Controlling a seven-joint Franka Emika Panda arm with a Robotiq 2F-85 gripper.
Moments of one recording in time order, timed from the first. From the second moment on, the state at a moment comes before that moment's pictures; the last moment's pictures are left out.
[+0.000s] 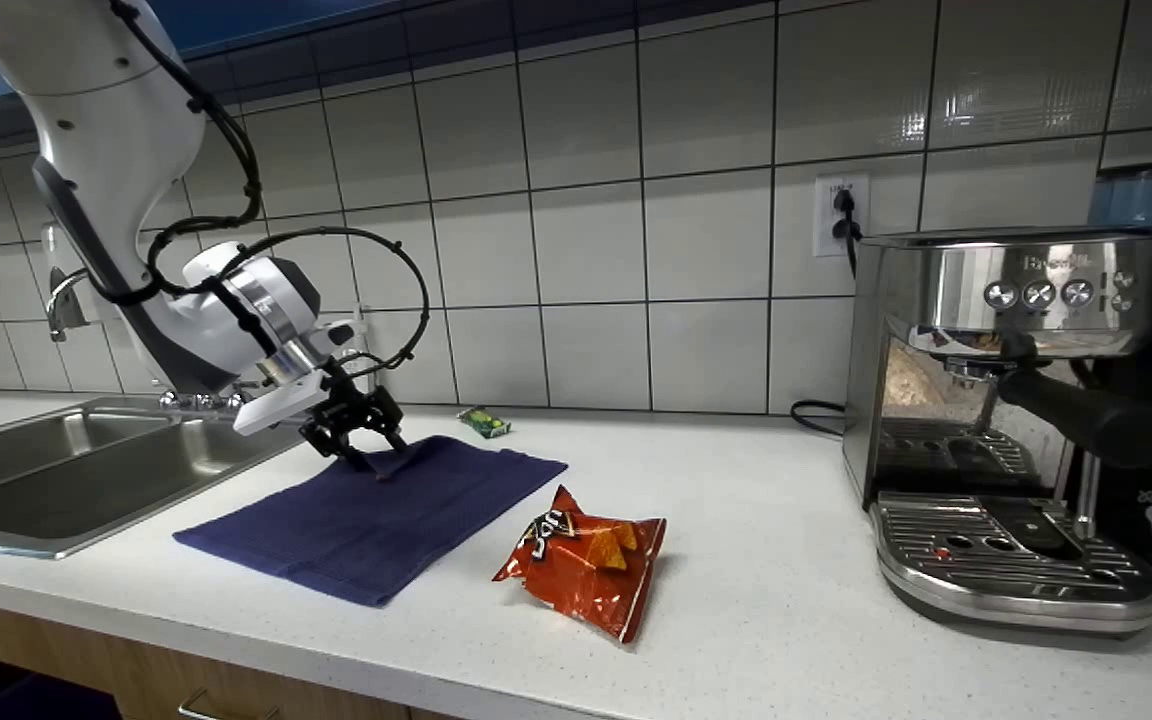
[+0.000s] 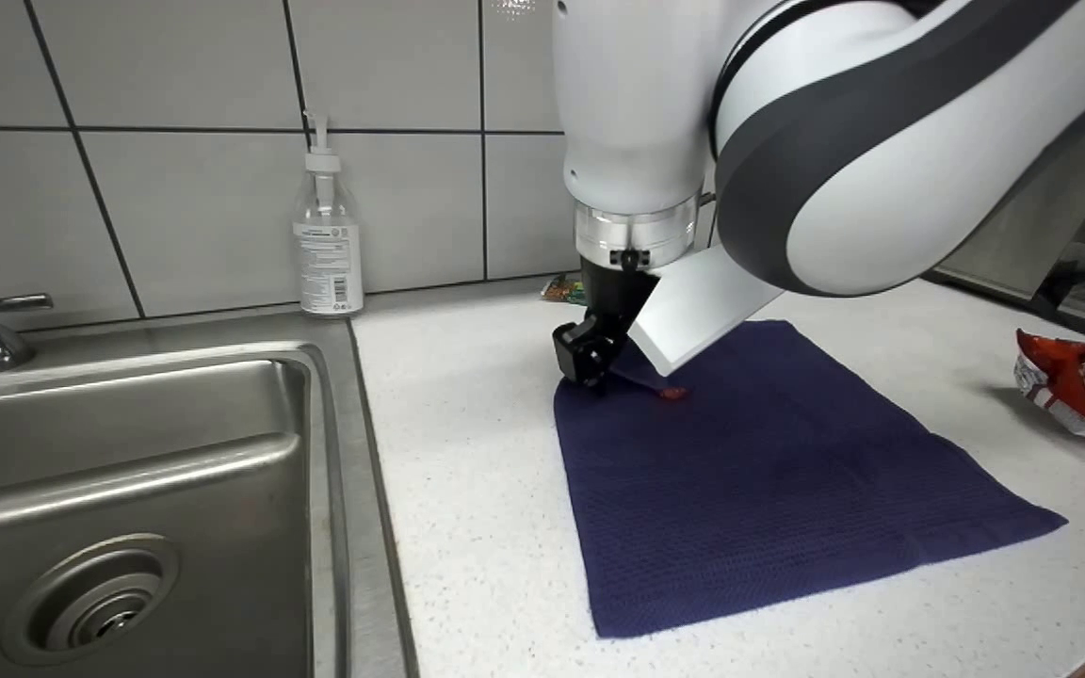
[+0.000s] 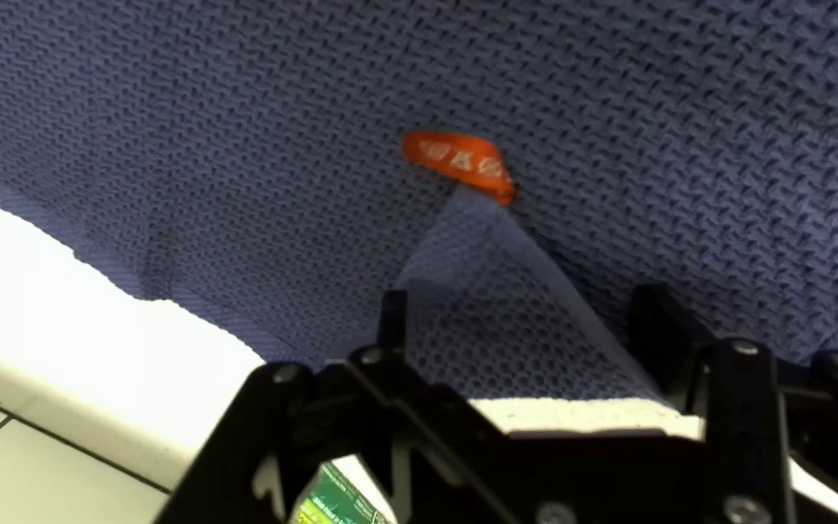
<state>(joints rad) 0.33 0.52 -0.04 -1.97 -0.78 2.56 0.75</state>
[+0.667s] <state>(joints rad) 0.34 0.52 -0.04 -1.97 -0.78 2.56 0.75</state>
